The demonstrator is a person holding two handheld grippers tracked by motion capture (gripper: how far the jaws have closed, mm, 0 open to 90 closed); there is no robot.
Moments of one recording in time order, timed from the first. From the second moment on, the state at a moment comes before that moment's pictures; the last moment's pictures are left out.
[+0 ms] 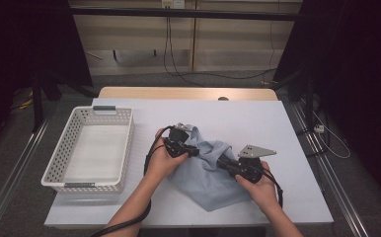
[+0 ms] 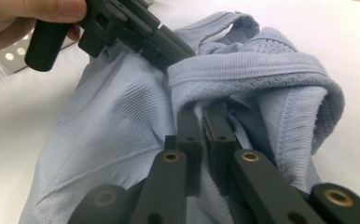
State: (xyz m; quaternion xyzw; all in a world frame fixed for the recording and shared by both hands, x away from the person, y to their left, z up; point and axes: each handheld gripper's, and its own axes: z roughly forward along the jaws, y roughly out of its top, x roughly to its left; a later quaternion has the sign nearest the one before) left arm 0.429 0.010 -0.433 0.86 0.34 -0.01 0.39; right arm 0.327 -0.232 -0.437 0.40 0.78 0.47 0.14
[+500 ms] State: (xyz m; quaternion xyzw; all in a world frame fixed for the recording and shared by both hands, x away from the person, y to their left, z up) left arm 0.429 0.059 -0.416 0.83 0.41 -0.01 0.38; right arm 0.317 -0.251 -0.427 0.40 0.78 0.45 0.16
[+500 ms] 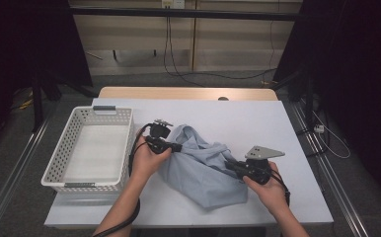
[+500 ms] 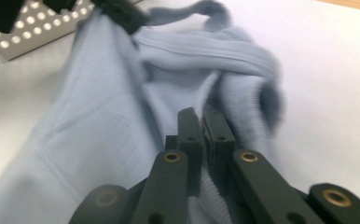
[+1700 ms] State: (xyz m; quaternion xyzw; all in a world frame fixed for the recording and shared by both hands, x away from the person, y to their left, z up) left arm 0.419 0.071 -0.420 0.84 0.42 -0.02 0.34; right arm 0.362 -0.259 -0.423 0.47 0.75 0.44 0.14
